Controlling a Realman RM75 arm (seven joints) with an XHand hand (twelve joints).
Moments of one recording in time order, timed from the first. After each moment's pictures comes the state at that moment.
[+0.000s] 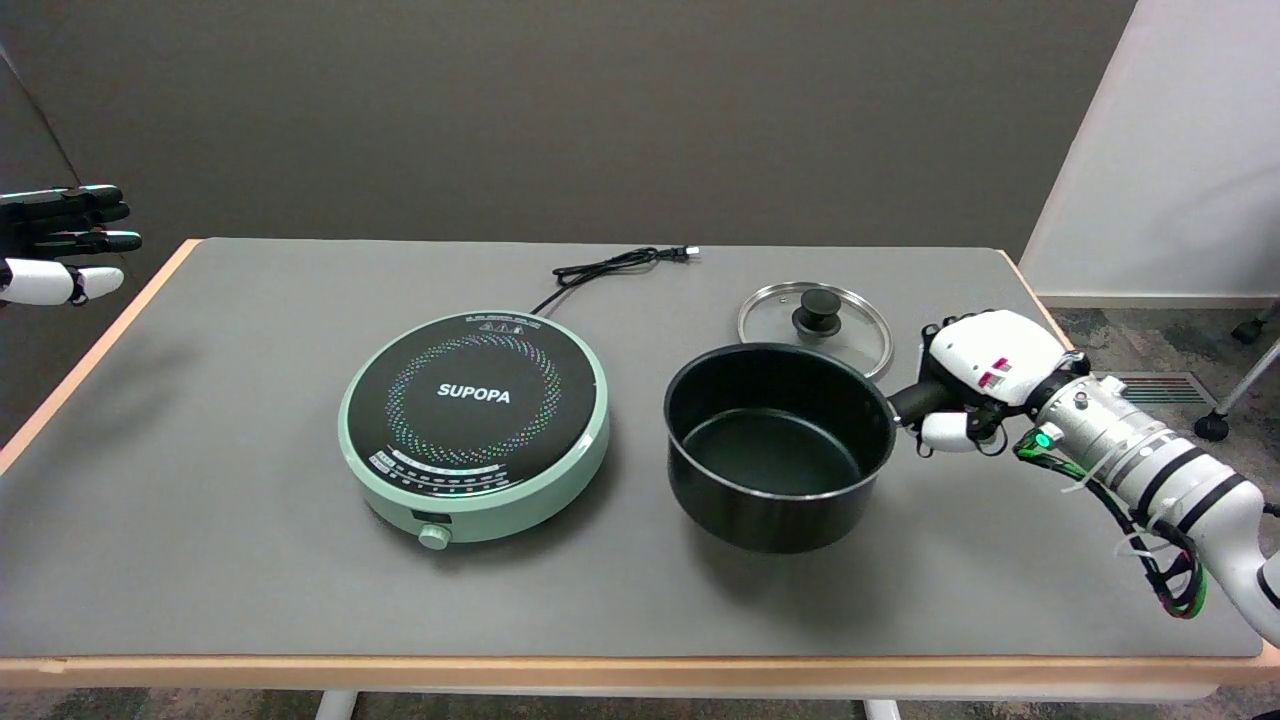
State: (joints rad) arm -0.51 -0.95 -1.15 1.76 2.39 -0.26 -1.75
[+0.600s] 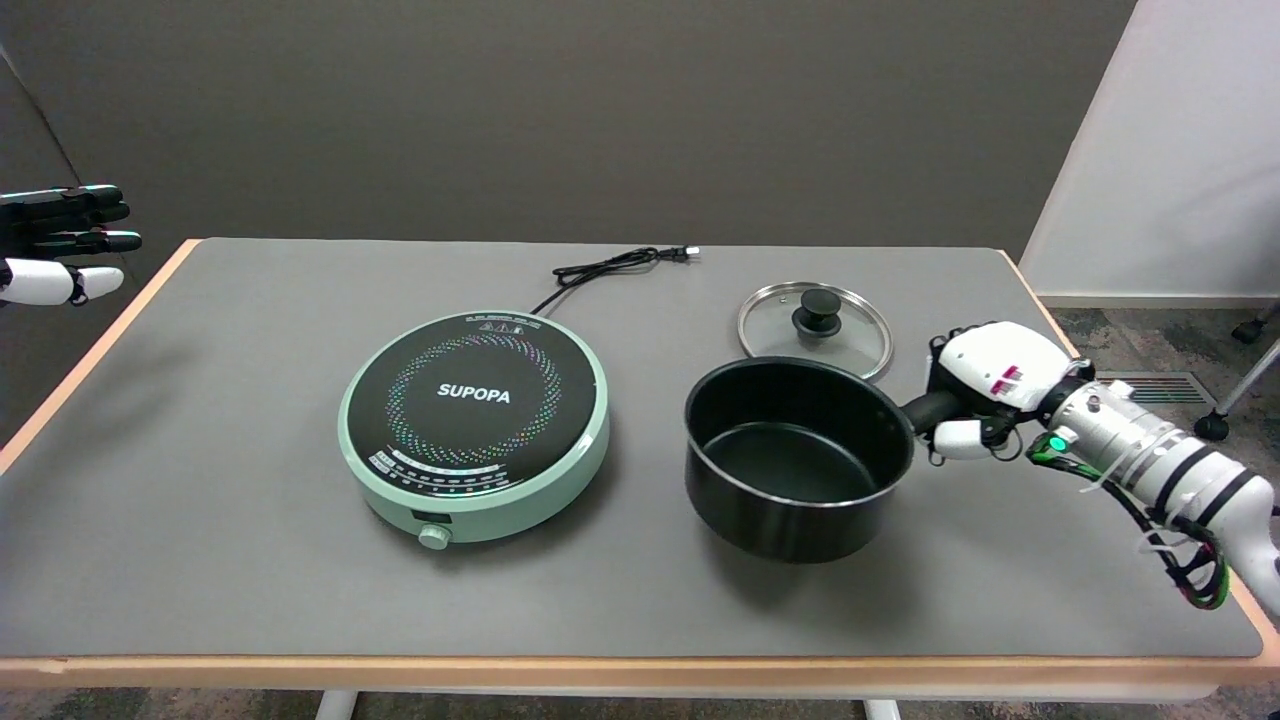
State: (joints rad) arm -0.47 -0.91 -1.14 1.58 2.45 -0.43 -1.75
